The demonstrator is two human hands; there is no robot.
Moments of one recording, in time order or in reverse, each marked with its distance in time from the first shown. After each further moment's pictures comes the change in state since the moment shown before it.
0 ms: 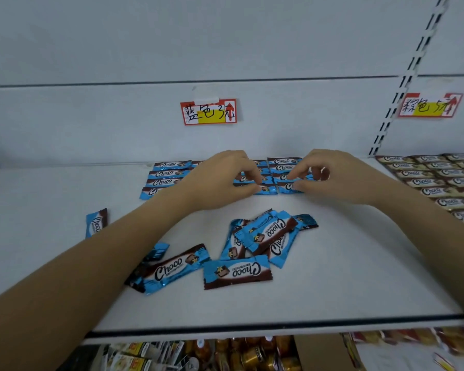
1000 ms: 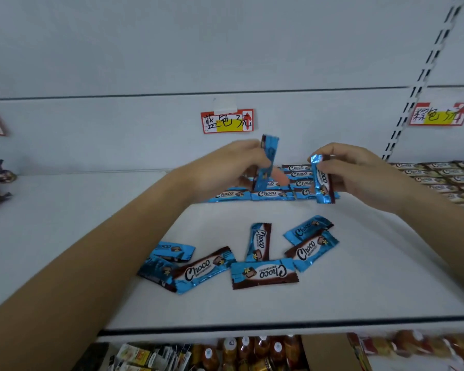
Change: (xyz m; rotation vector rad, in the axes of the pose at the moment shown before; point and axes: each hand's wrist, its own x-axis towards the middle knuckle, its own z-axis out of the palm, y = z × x) left_hand -0.013 0.013 -0.039 -0.881 -0.138 -0.210; right_hand -0.003 -0.022 -0.002 0.791 0.068 0.242
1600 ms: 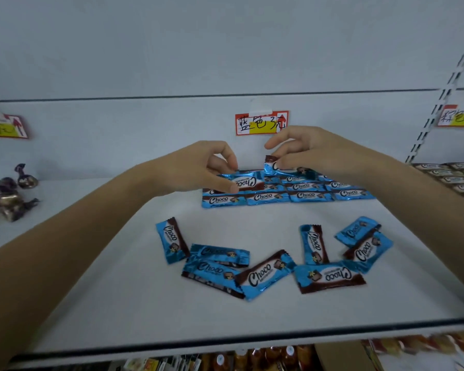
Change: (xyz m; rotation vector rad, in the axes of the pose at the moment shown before) left_hand -0.046 -0.040 -0.091 0.258 0.047 -0.063; right_hand 0.034 -0.062 0.093 -0.365 -0.149 -0.072
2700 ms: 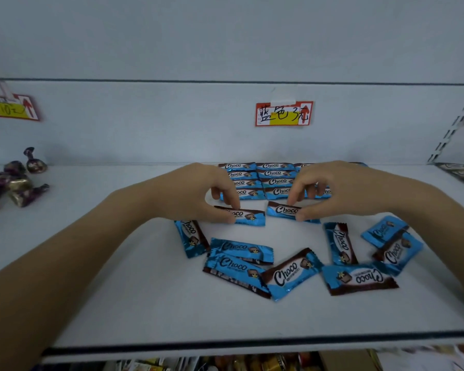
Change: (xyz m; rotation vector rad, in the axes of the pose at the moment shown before) left_hand -0.029 -0.031 -0.001 0.569 -0.091 0.209; right_hand -0.011 0.017 0.021 -0.568 -0.274 -0.150
